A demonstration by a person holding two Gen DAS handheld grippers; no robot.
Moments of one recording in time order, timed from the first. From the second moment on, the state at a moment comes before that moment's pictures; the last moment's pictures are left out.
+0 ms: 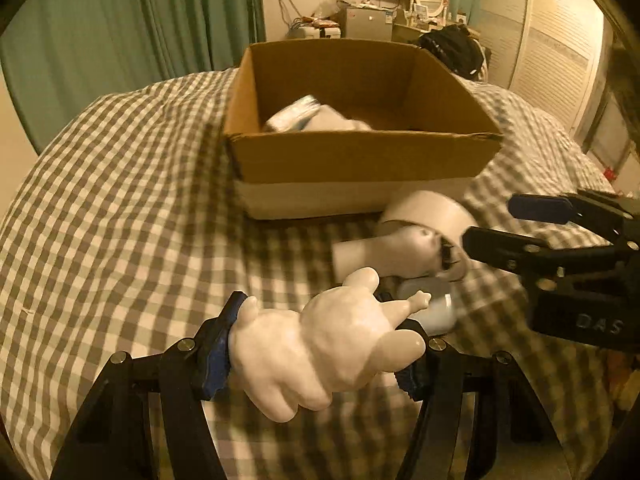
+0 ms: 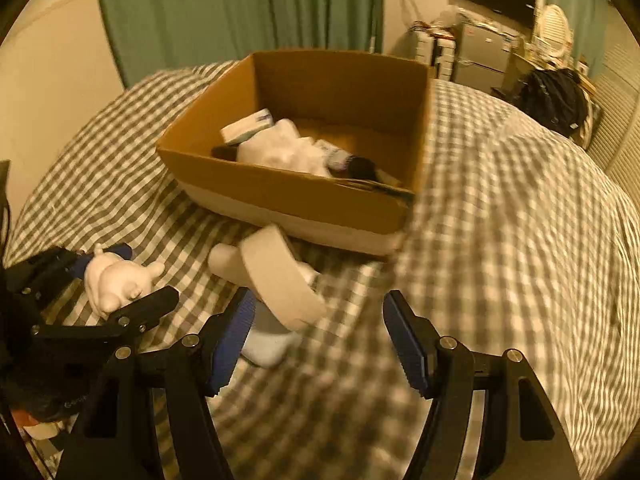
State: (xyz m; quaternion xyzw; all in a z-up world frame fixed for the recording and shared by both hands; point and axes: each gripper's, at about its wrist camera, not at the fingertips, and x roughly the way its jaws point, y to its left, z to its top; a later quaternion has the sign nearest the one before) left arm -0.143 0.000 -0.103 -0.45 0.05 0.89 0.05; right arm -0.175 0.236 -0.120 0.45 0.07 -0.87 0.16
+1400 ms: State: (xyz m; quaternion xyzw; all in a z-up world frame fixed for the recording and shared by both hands) left arm -0.062 0.008 0.033 -0.34 0.02 0.94 0.09; right arm -0.062 0.232 0.038 0.28 0.11 -0.95 0.11
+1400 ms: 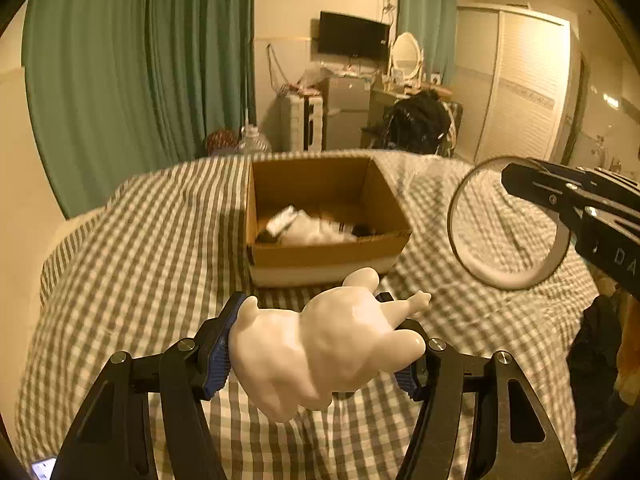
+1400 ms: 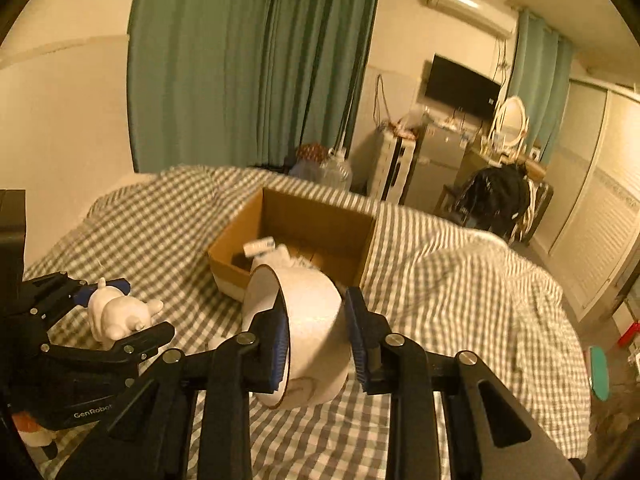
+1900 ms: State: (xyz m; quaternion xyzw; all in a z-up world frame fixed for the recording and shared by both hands) left arm -0.111 0.020 0.089 -0.30 0.05 0.95 0.09; right arm -0.067 0.220 0.101 0.22 0.13 -0.96 0.11
